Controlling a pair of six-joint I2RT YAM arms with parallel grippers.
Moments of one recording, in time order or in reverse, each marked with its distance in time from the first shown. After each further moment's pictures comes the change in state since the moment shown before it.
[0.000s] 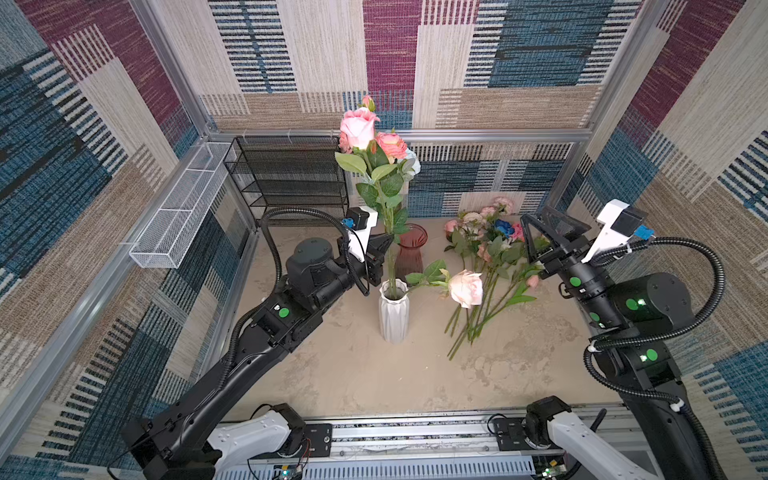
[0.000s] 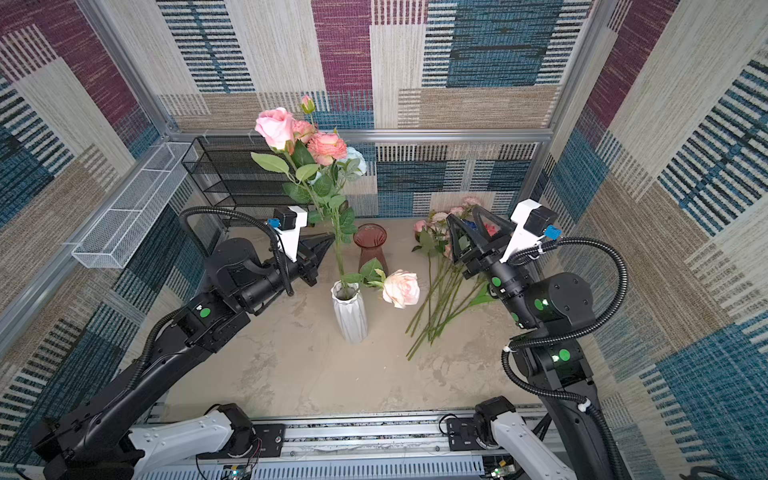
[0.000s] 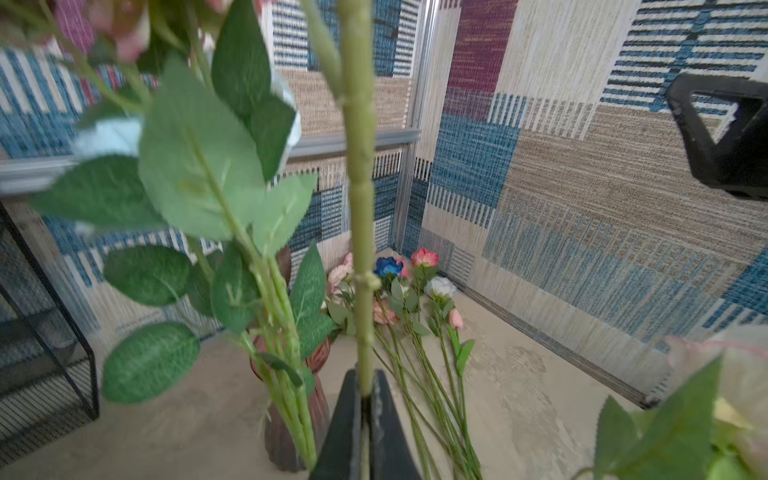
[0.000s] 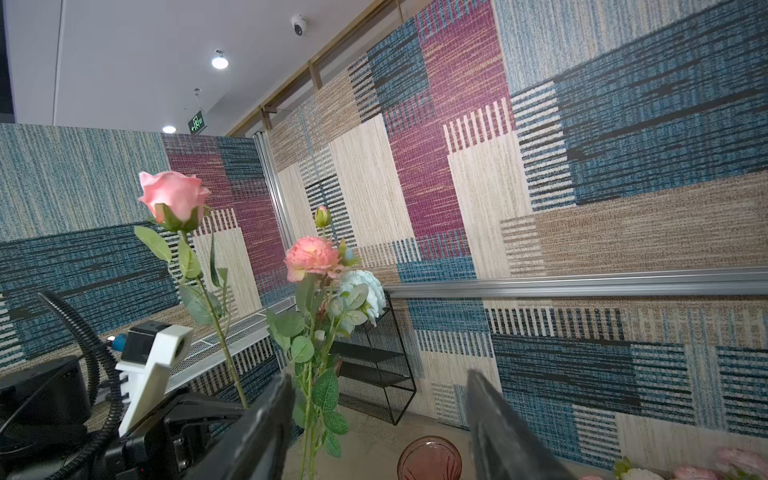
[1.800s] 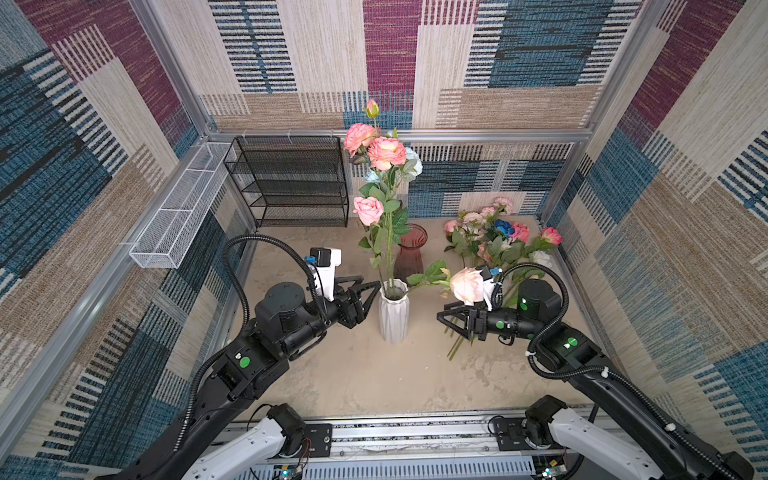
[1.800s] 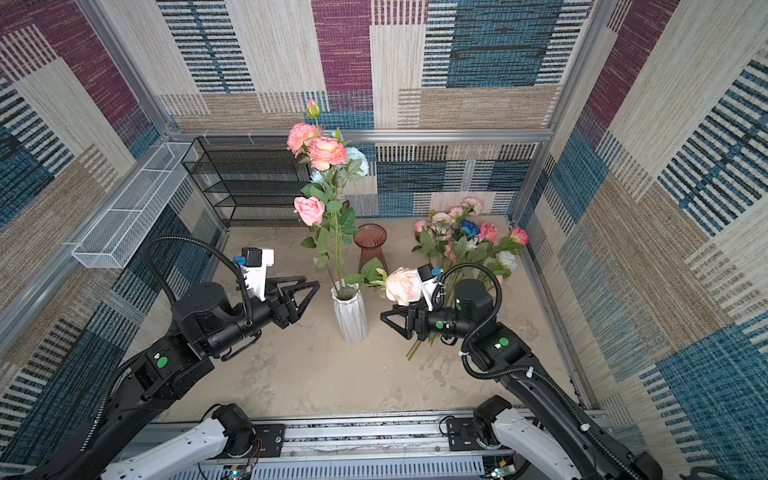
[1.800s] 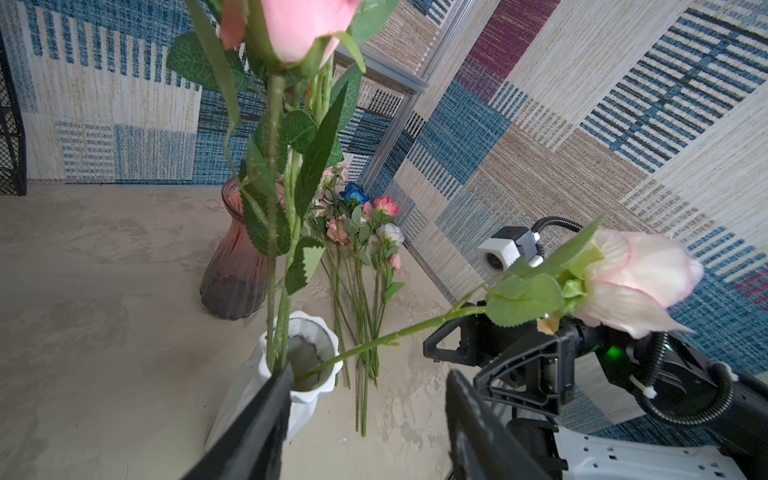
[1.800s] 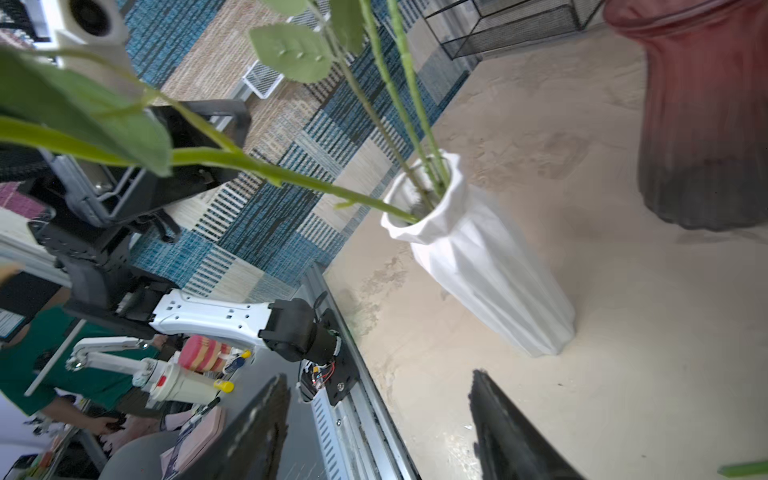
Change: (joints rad) left arm -0.018 -0.322 -0.191 -0.238 0.018 -0.394; right arm 0.254 0.068 -0.397 -0.185 -0.469 0.178
